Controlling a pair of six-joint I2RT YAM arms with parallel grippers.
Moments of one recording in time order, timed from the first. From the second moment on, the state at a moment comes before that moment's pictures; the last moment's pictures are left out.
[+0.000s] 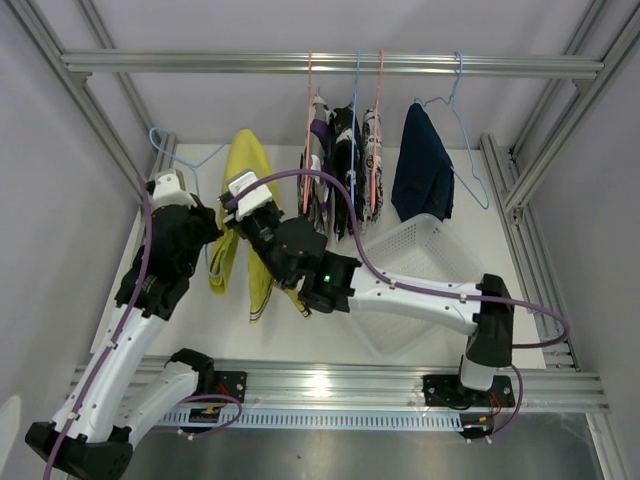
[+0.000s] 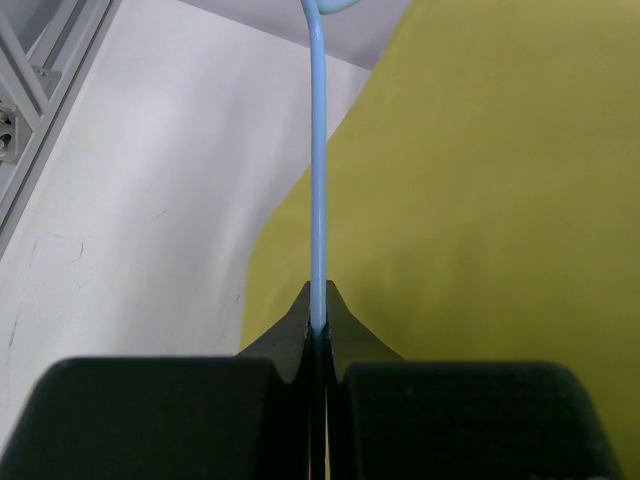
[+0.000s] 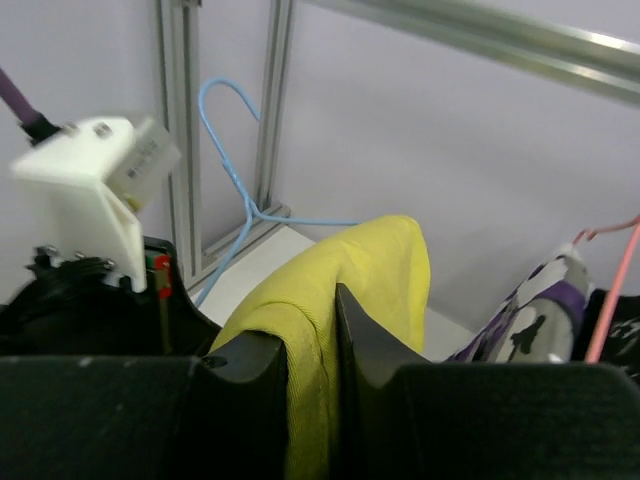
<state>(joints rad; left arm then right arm) -0.32 0.80 0.94 -0.44 -0.36 -0.41 1.30 1.79 1.68 0.43 0.67 -0.36</state>
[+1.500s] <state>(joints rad) -0.32 0.84 0.94 -0.45 -0.36 -0.38 1.43 0.88 1.02 0.24 0.94 -0.40</state>
